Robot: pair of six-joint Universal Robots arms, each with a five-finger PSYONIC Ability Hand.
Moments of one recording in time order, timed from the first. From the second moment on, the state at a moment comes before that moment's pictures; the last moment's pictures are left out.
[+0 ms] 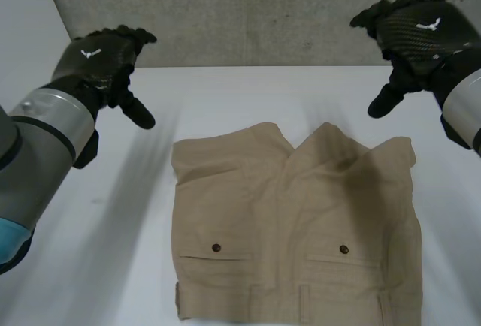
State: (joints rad) left arm 4.27 -1.69 -1.46 3.11 -1.64 3.21; right arm 1.91 -1.54 1.43 0.10 1.41 2.82; left_hand 0.20 0.20 0.22 0.21 0.05; right_hand 0.17 0.21 0.19 0.23 0.06
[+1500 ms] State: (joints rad) left arm 3.89 -1.79 -1.92 3.13 -1.77 3.26; right arm 1.59 -1.14 1.52 0.02 1.23 2.36; left_hand 0.28 0.27 0.27 0.27 0.10; right_hand 0.17 0.21 0.19 0.23 0.06
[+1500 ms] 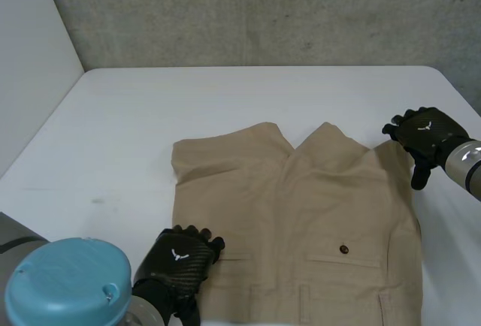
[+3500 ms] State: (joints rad) left arm 4.07 -1.49 -1.68 3.64 -1.50 3.51; right arm 1.99 -1.00 1.15 -0.15 1.09 2.99; left_hand 1.13 1.19 1.19 1.20 0.97; right_hand 0.99 1.18 1.18 1.19 0.99
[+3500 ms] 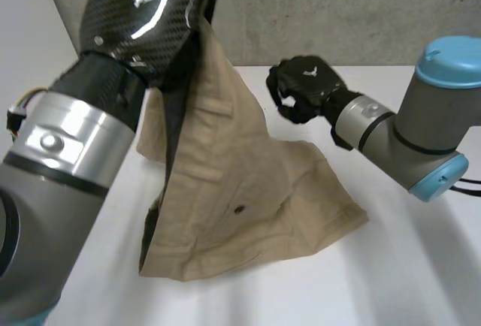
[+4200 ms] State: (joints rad) left arm 4.19 -1.79 -1.13 3.64 -1.57 3.49; right arm 1.83 -1.17 1.34 -0.09 1.34 2.96; left_hand 1.14 1.20 1.19 1.20 0.97; right_hand 0.20 0.21 0.21 0.23 0.07
